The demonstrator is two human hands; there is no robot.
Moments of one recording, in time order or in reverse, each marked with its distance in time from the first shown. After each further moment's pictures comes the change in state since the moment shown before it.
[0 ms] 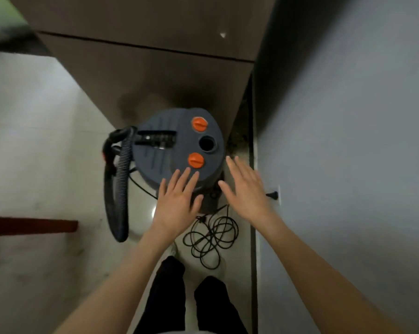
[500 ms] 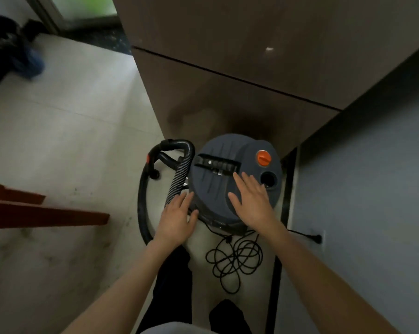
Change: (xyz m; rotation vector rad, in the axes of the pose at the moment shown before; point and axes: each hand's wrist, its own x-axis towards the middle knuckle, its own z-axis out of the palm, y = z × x) left_hand 0.009 -0.158 -0.030 -0.332 -0.041 -0.333; right_hand 0.109 -0.123 0.039 -0.154 -0.233 -0.092
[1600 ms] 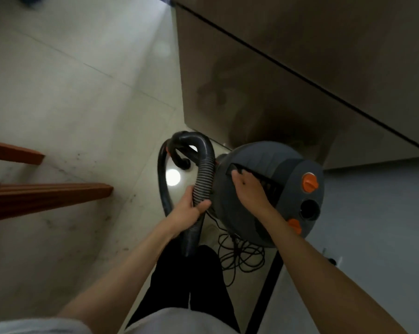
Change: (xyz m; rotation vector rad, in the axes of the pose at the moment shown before) left_hand 0.094 -0.065 -0.033 -0.939 -0.173 -0.369; right_hand 0.144 -0.083 0.025 0.605 -0.254 0.247
